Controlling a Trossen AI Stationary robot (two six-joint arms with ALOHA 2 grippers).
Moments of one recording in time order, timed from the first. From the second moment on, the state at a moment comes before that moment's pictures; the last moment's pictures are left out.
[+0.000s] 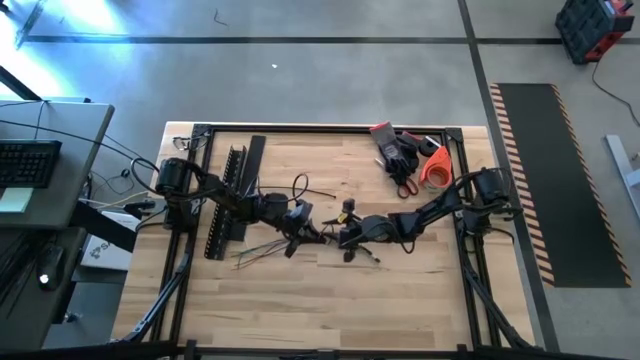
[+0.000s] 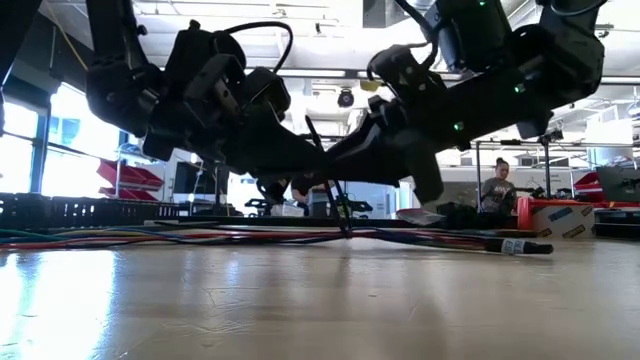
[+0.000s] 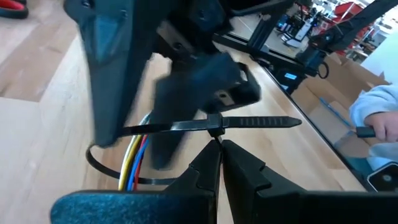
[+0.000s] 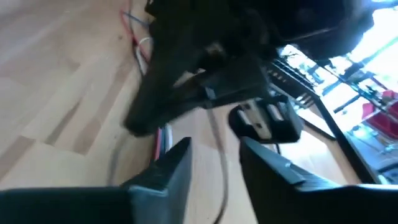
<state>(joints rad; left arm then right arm) -0.01 1.89 0.59 1.04 0.35 -0.31 0.19 1.88 0.69 0.84 0.33 -0.45</state>
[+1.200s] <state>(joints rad) -0.03 1.89 0.51 1.23 0.15 -0.22 0.21 1.88 0.69 0.83 0.46 -0.48</state>
